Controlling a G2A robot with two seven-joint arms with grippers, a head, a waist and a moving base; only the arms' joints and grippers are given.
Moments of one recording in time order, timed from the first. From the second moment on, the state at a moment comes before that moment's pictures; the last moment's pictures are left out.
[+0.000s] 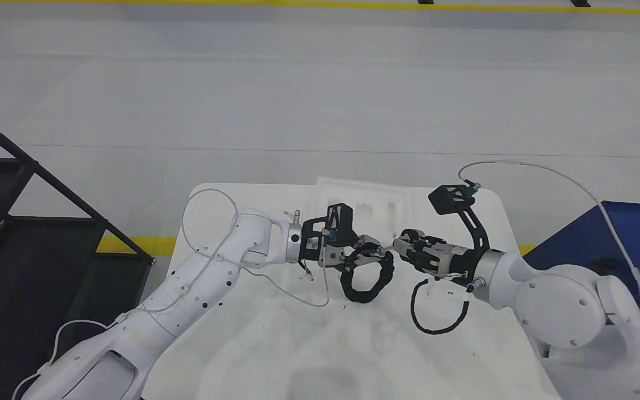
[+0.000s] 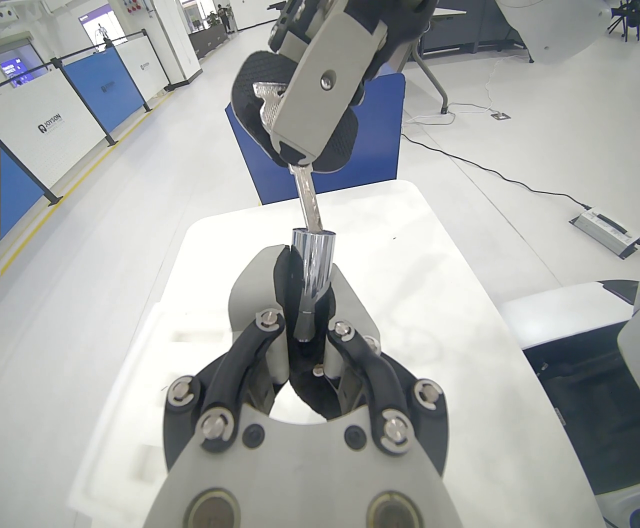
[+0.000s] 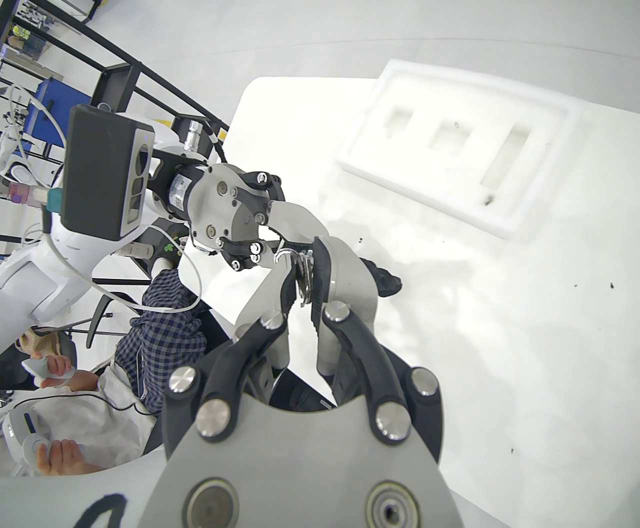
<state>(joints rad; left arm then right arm) 0.85 -1.04 -0.72 -1.48 1.15 -0.91 0.11 -1.28 -0.96 1.30 -2.26 -0.41 0.38 1.07</state>
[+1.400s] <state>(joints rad) 0.90 -1.06 -0.81 -1.50 1.13 -0.92 0.06 -1.24 -0.97 1.23 -2.23 -0.40 0.43 1.05</state>
